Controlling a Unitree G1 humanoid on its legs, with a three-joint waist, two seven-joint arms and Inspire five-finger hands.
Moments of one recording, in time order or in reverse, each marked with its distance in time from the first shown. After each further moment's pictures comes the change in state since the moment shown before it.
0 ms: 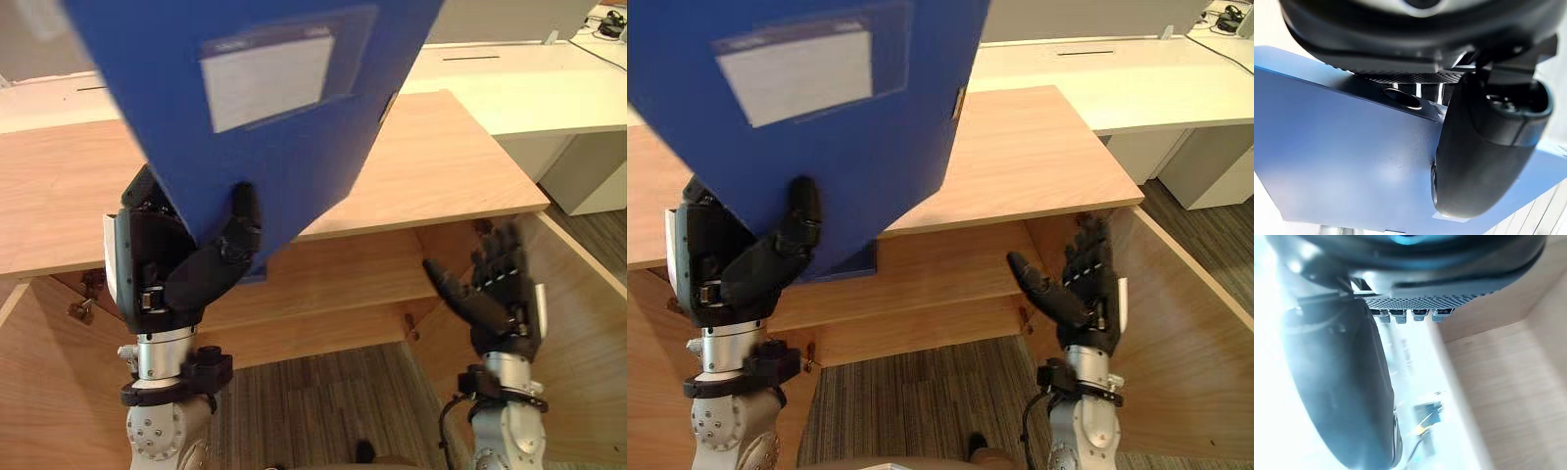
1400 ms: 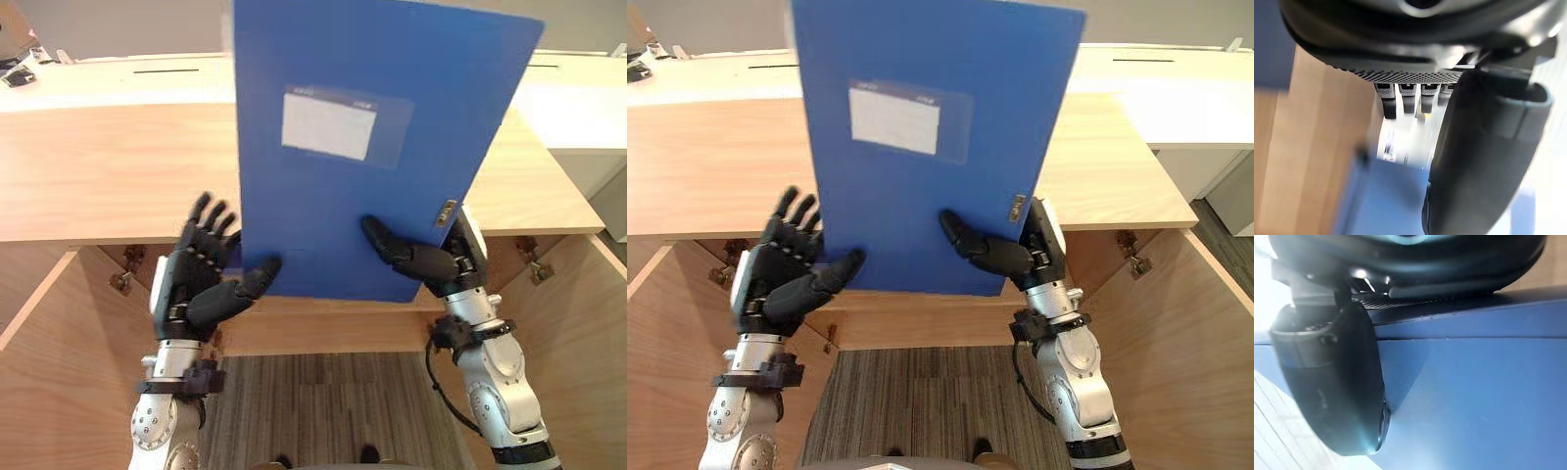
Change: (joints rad) left arm 0.003 -0.065 0.207 0.372 -0.010 0.060 -0.105; right arm -0.334 -0.218 0.167 0.214 0.052 0.011 0.117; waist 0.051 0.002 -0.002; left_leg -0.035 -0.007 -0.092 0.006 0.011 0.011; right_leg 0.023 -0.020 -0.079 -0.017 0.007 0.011
